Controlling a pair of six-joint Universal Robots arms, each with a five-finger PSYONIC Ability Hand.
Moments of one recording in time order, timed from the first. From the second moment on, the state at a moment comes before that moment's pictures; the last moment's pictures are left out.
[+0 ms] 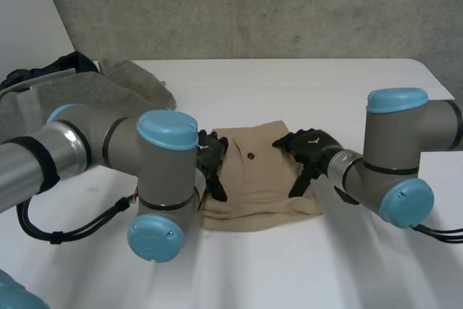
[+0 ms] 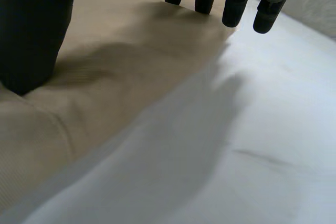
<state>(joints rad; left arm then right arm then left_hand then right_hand) 4.01 -2.37 -1.11 3.08 -1.80 3.39 1.97 -0.82 1.19 0.13 1.35 2.81 0.20 0.21 0.21 0.20 0.05 0.19 0.17 0.21 0.21 0.05</state>
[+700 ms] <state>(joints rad) 4.17 -2.02 -1.08 3.04 -0.81 3.12 1.90 -1.02 1.70 -0.23 1.18 3.10 0.25 0.25 0.25 0.24 0.06 0.19 0.17 0.21 0.21 0.05</state>
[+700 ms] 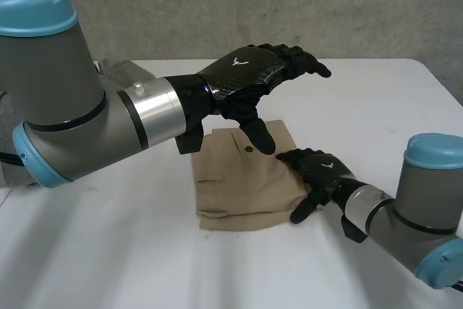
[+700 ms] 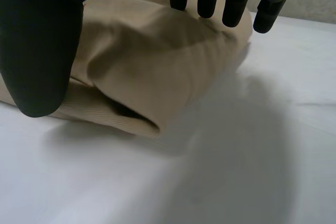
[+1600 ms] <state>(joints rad) 4.17 -1.95 -1.10 3.06 -0.90 3.12 1.65 -0.51 0.70 -0.12 1.51 3.21 0.25 0.25 0.25 0.24 0.06 1.05 1.13 1.13 1.17 0.93</state>
